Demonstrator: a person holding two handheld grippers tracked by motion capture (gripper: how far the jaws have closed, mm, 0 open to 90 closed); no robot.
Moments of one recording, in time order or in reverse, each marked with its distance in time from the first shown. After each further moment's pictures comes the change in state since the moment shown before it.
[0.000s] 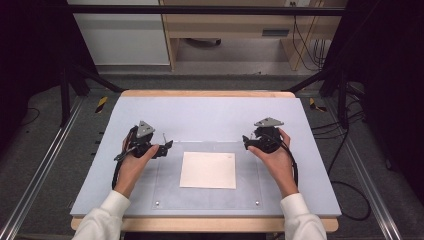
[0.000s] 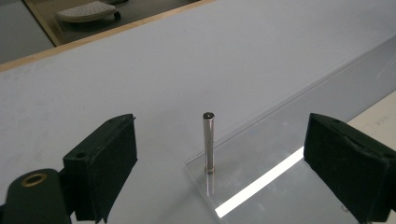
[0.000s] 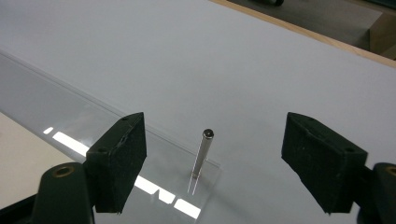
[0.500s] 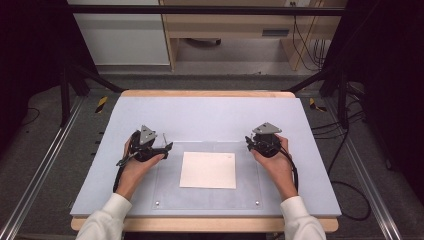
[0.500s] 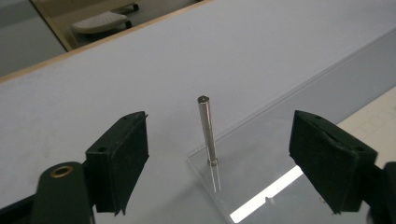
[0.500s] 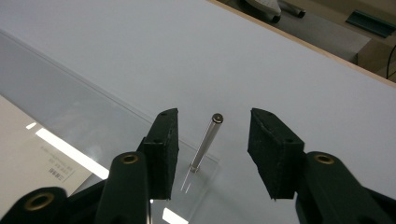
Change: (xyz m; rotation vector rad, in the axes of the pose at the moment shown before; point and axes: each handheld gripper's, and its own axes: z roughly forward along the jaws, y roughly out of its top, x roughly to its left) left arm -0.010 -0.013 0.001 -0.031 0.066 0.040; right arm 0.006 -0.015 0.002 -0.041 -0.012 -0.093
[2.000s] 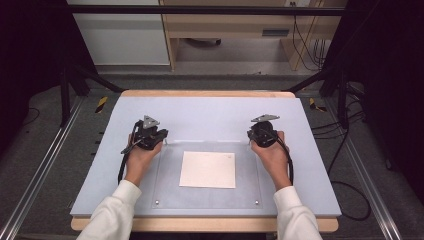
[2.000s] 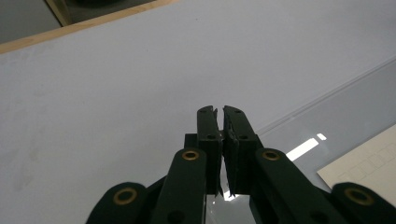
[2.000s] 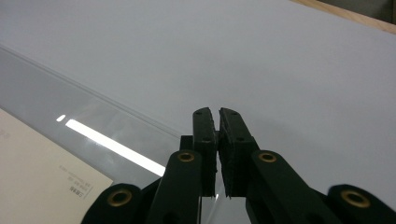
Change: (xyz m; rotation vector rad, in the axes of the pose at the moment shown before) left arm 0.016 0.028 0.021 0.129 -0.043 -0.117; right arm -0.009 0.026 0.011 0.152 0.055 0.141
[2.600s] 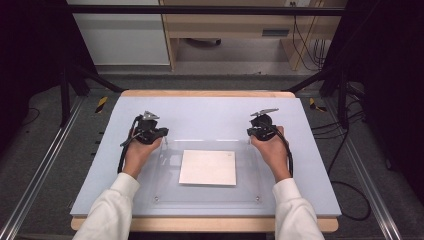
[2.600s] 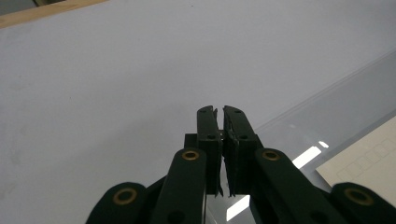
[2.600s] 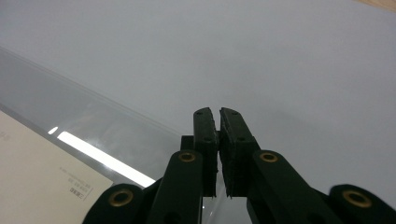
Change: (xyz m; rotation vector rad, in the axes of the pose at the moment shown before) left arm 0.014 0.010 0.009 0.062 -0.068 -0.037; right arm -0.009 0.015 0.008 0.071 0.031 0.033
